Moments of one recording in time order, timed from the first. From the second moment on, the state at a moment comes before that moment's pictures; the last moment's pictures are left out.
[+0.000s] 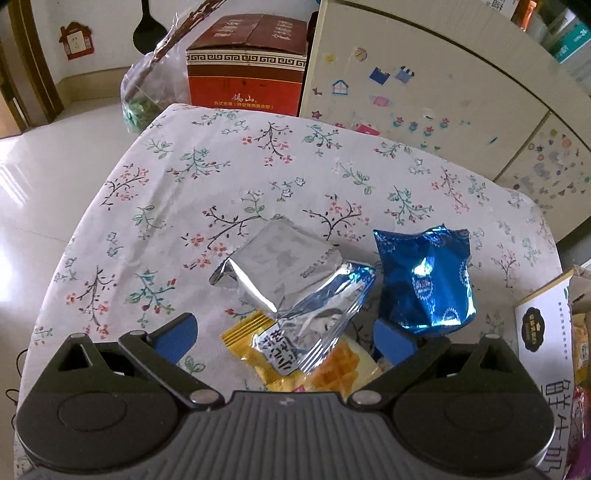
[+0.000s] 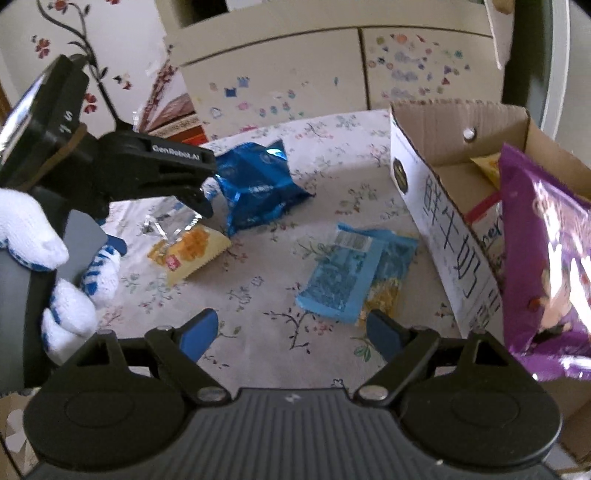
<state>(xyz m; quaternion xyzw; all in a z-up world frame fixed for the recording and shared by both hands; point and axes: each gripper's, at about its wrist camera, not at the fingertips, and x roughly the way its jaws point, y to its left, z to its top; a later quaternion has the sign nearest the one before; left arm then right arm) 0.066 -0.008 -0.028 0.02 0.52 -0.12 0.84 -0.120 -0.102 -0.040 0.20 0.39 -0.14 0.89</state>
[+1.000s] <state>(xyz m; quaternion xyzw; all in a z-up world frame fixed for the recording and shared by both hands) 0.066 0.004 -0.047 0.06 0.53 -0.10 0.84 -0.080 -0.093 -0.057 0.12 0.34 -0.28 0.89</state>
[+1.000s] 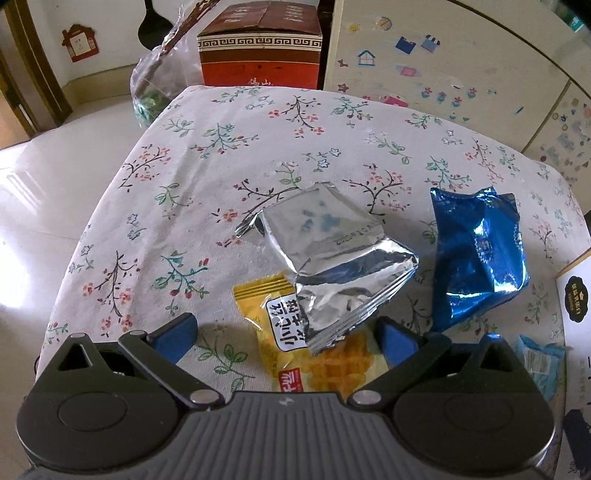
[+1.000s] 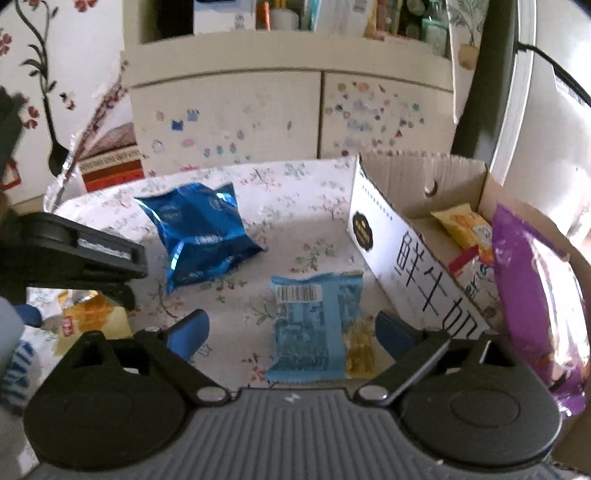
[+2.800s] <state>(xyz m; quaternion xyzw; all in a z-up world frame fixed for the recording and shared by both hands) -0.022 0.035 -0.004 0.01 0.51 -0.15 0.84 -0.127 -0.112 -0.032 0.18 0.36 -0.16 0.90</state>
